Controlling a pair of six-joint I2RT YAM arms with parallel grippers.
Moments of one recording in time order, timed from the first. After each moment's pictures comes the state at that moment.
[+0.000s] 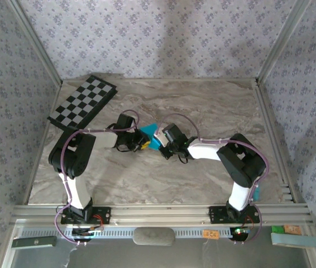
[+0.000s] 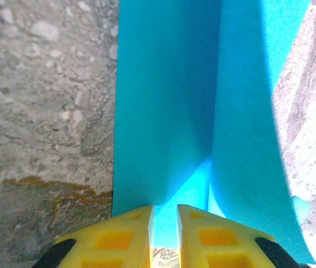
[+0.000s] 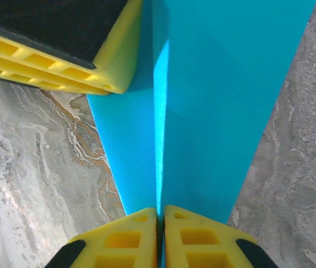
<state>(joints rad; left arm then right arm) -0.47 1.84 0.91 -0.02 0.51 -1.13 0.74 1.77 0.90 -0.01 -0.06 -0.09</state>
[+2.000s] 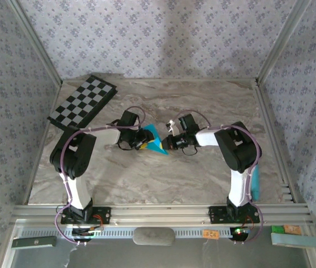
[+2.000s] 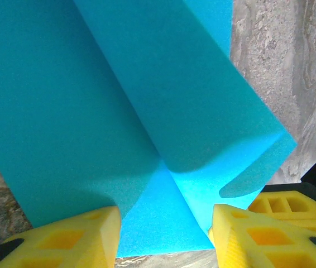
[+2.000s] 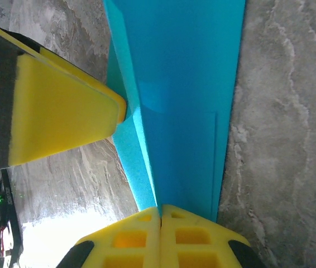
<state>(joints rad) -0.50 1.85 1.01 -0.18 0.46 -0.91 0.48 1.95 0.97 0.05 -0.75 0.35</state>
